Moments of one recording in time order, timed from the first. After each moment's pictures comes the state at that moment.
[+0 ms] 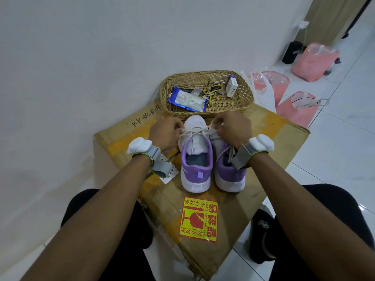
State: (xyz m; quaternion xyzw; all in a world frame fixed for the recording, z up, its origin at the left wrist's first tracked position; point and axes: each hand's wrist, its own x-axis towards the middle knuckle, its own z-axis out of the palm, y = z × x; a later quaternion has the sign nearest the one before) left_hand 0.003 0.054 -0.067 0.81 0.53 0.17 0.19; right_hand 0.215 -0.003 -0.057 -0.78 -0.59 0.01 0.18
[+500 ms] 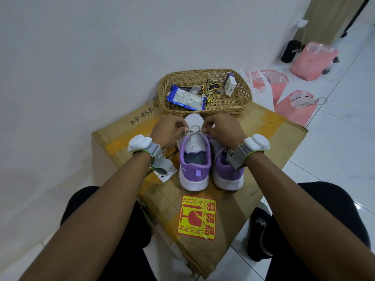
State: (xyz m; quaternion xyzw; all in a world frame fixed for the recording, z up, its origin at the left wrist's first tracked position) left_hand 0.008 0.056 -0.070 0.82 0.48 0.18 0.25; right_hand 0.212 -0.005 -0.062 -0.69 -0.69 0.13 0.18
